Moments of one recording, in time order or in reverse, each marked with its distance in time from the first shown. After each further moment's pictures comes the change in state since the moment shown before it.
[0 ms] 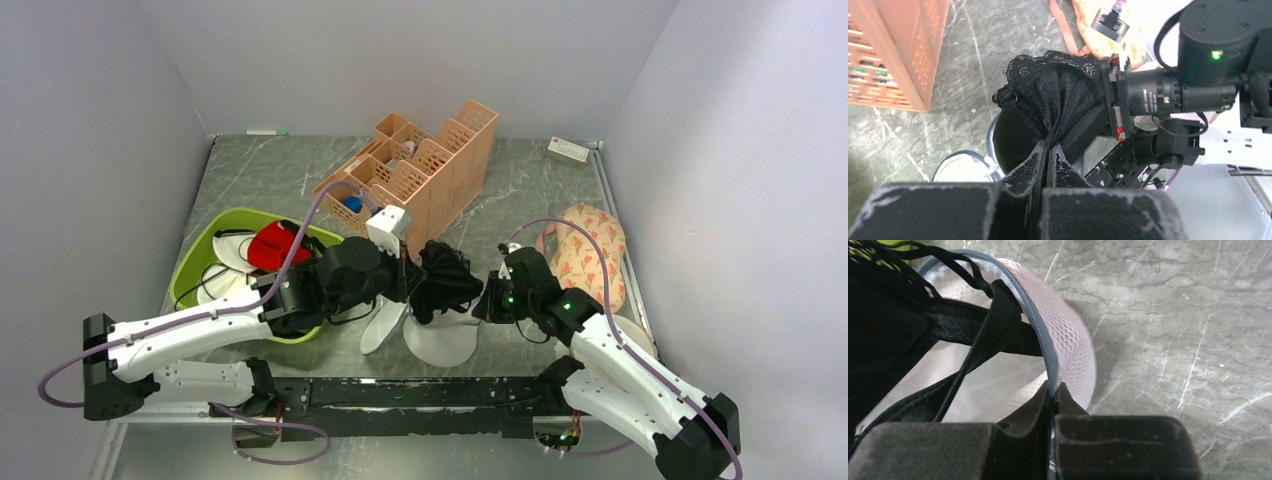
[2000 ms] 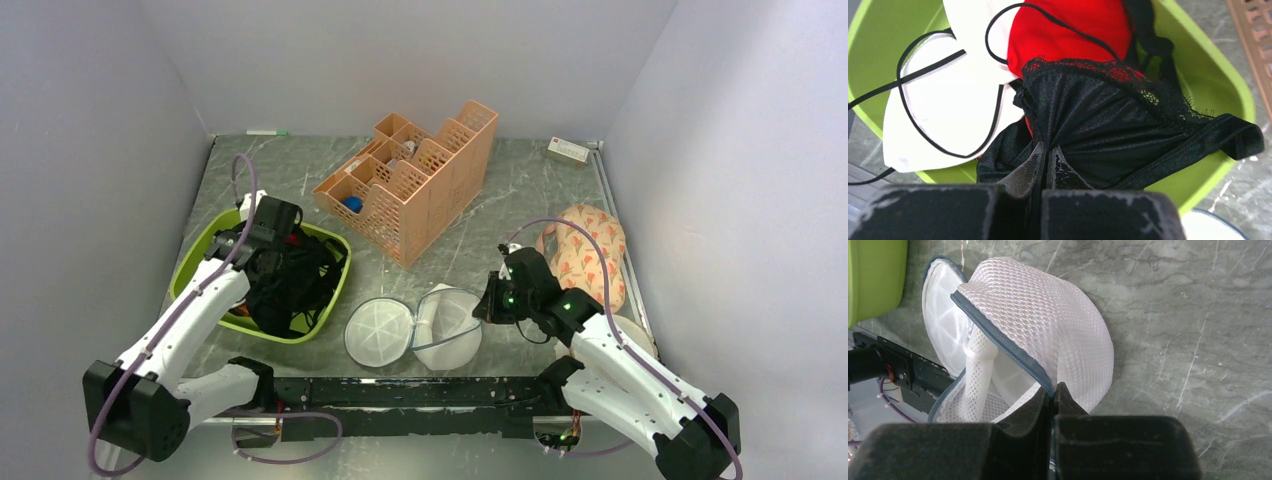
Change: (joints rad) left arm 0.802 -0.027 -0.085 -0.610 -0.280 -0.044; right arm 0.002 0.000 0.000 -0.004 0.004 -0.001
